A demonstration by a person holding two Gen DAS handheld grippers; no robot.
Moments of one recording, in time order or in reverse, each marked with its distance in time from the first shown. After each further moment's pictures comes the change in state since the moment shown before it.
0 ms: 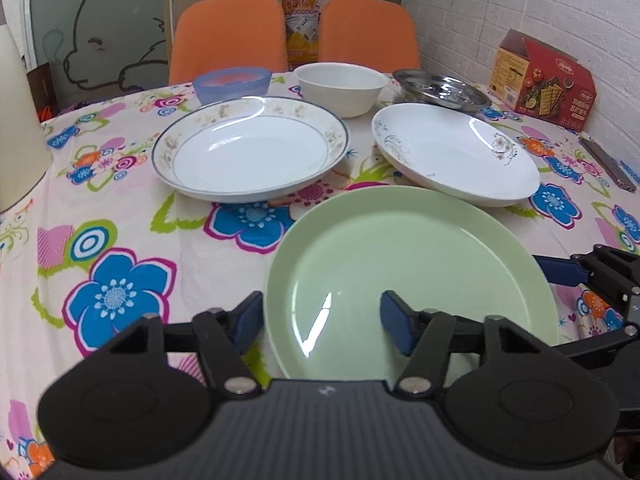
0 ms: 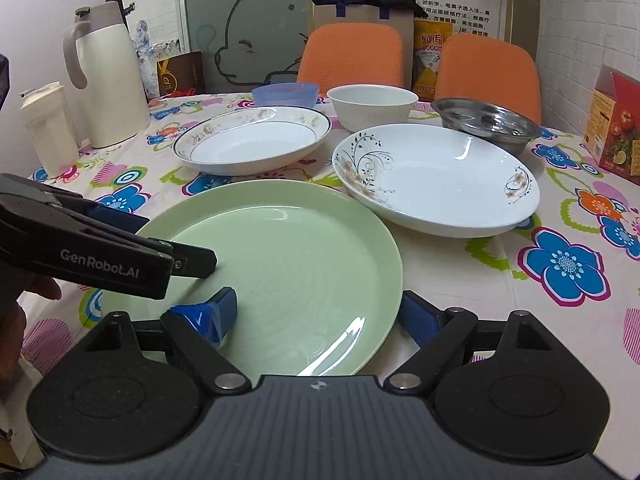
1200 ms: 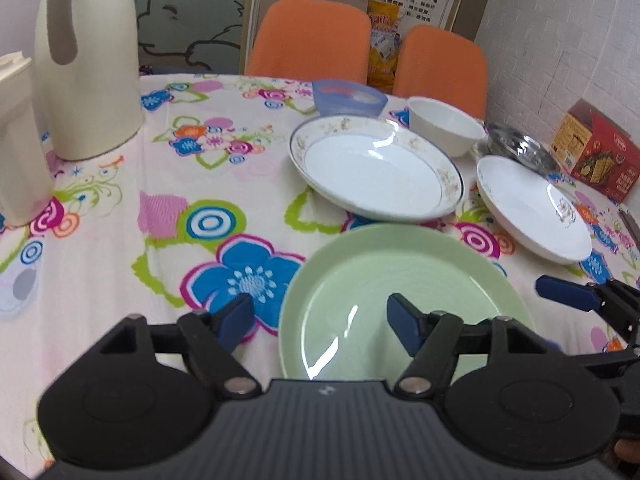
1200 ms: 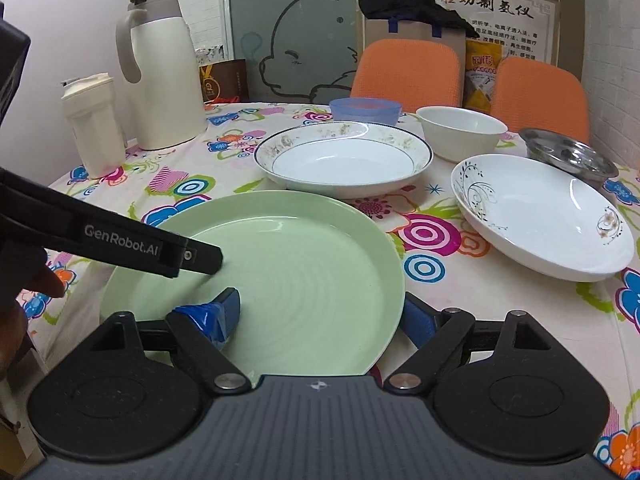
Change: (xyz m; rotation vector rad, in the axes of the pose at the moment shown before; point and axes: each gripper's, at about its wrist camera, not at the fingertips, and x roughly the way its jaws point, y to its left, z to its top) left arm -0.038 0.097 -0.001 -0.222 -0.044 0.062; right arm 0.020 0.056 0.020 -0.040 -0.021 0.099
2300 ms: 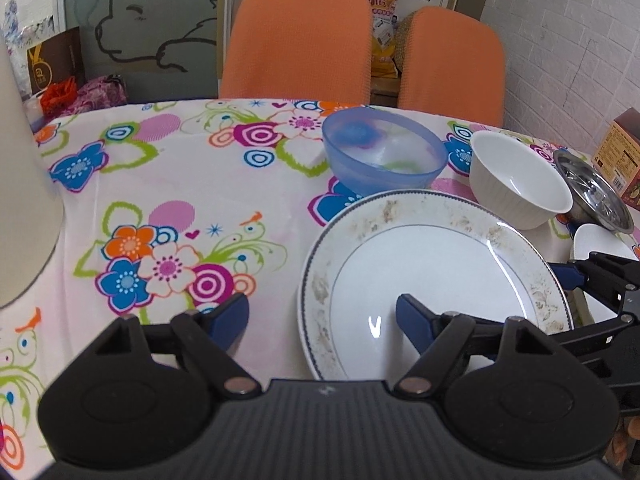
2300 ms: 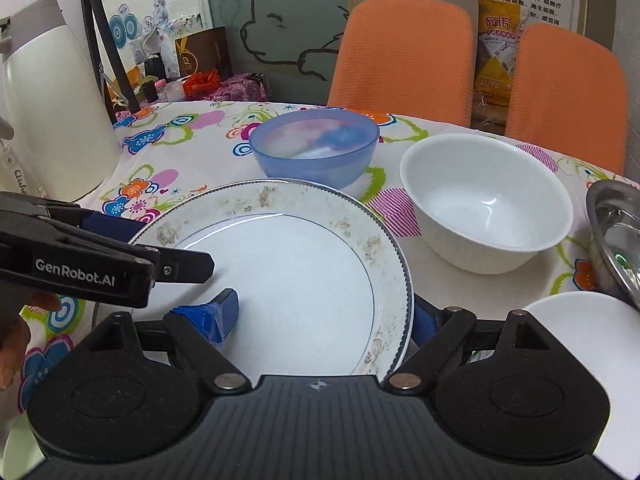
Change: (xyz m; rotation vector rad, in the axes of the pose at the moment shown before) left arm 0.145 0.034 0.116 0.083 0.079 -0.011; right arm 0.134 -0.065 0.113 0.035 0.125 0.010
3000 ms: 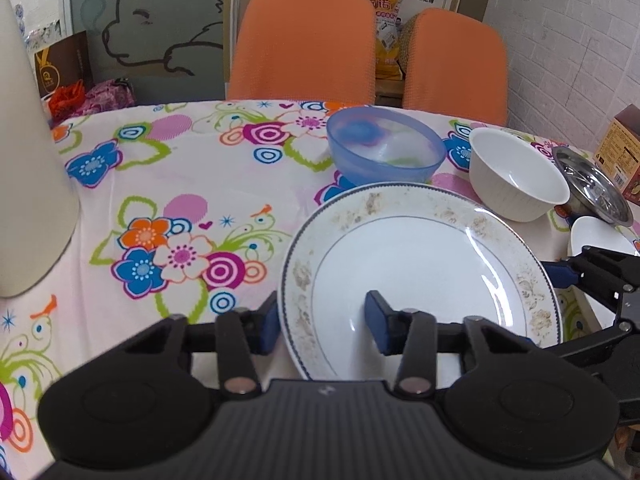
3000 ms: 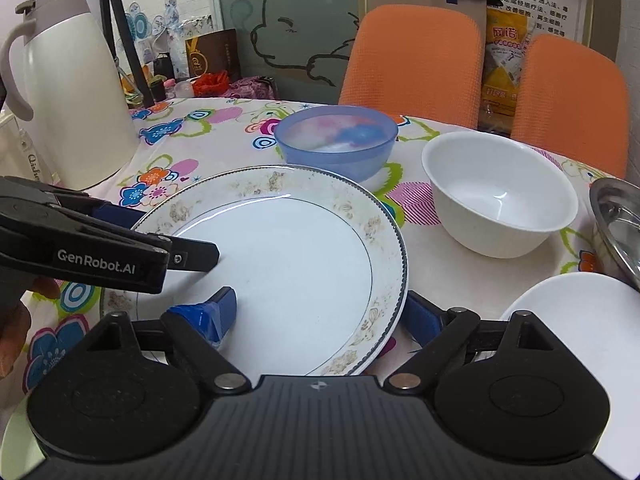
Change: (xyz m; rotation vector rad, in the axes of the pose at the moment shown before) left arm -0.011 -0.005 -0.009 0.010 -0.011 0.039; right arm -0.005 0.007 -0.009 -0.079 -0.019 0.043
